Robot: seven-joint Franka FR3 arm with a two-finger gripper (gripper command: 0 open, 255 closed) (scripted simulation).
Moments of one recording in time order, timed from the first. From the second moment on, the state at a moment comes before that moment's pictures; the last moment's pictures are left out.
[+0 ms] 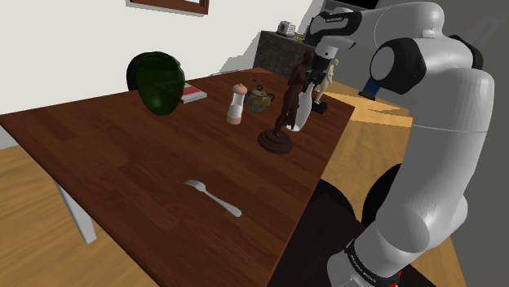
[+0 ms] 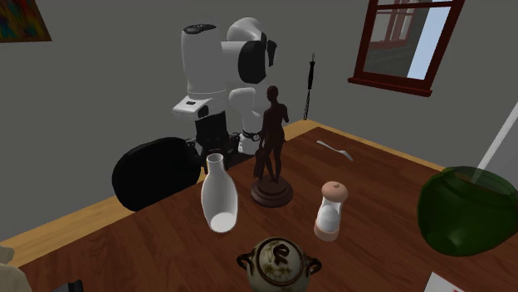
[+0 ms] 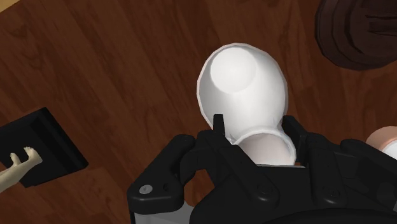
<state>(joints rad) -0.21 0.41 -0.42 -1.38 0.19 1.80 -0.54</state>
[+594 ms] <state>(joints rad) -0.21 0.41 -0.42 -1.36 0.19 1.79 -0.54</state>
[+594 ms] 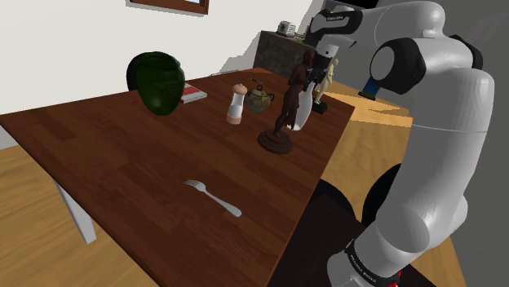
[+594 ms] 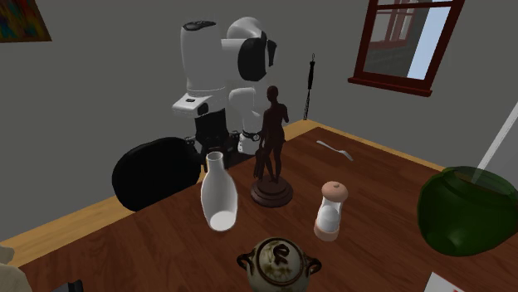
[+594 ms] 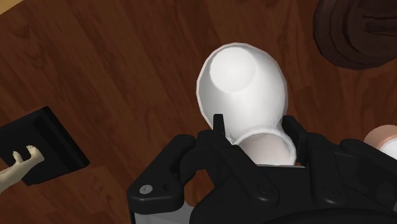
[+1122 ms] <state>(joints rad) -0.23 0.43 -0.43 -1.23 0.20 1.67 -0.54</state>
